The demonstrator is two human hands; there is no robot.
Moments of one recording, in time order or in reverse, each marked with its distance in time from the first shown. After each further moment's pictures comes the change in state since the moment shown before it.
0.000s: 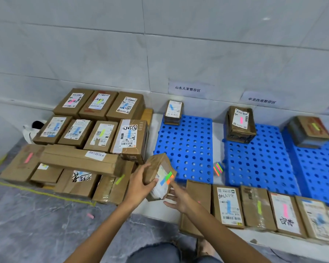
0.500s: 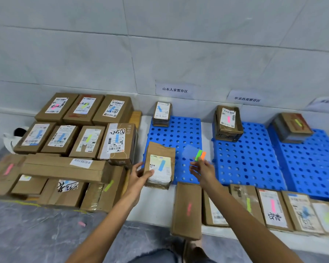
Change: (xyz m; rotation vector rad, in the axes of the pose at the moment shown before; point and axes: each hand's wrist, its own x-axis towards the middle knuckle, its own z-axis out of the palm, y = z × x) left_hand 0.024 0.033 0.020 -0.720 -0.002 -0.343; right_hand -0.003 -0.088 -0.074 0.213 0.295 -0.437
